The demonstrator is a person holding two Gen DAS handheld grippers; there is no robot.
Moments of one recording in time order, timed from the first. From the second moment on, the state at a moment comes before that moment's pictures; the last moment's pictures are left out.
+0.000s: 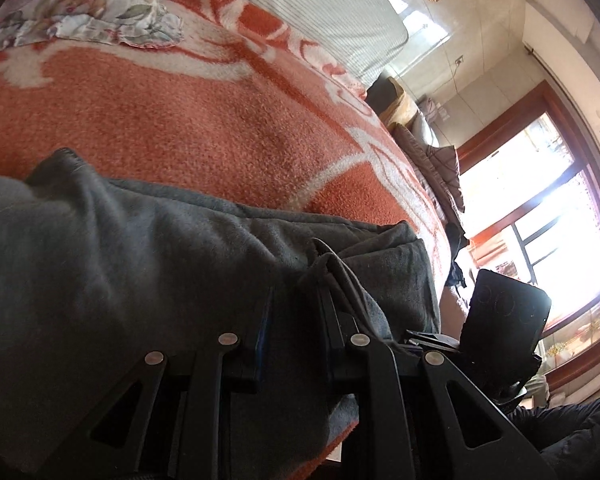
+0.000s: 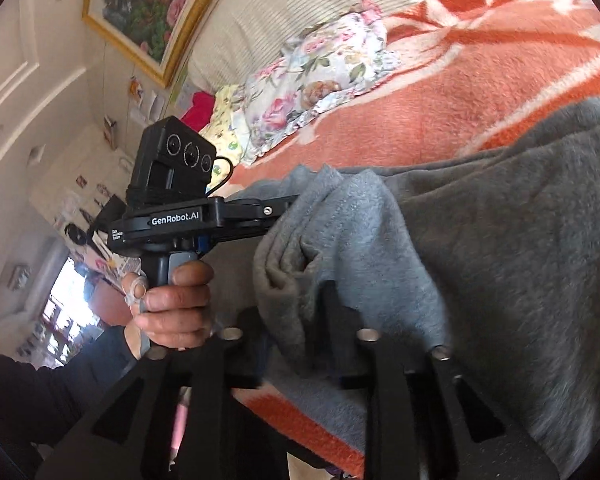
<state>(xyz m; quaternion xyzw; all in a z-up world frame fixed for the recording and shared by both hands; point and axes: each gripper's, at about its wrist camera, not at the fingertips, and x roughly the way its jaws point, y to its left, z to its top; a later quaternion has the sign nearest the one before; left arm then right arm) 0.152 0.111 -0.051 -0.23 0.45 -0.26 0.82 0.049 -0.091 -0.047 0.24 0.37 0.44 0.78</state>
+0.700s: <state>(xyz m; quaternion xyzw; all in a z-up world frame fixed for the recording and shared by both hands) 0.085 0.030 -0.047 -0.12 0.48 -0.14 0.86 0.107 -0.090 0.000 0.14 0.40 0.39 0.82</state>
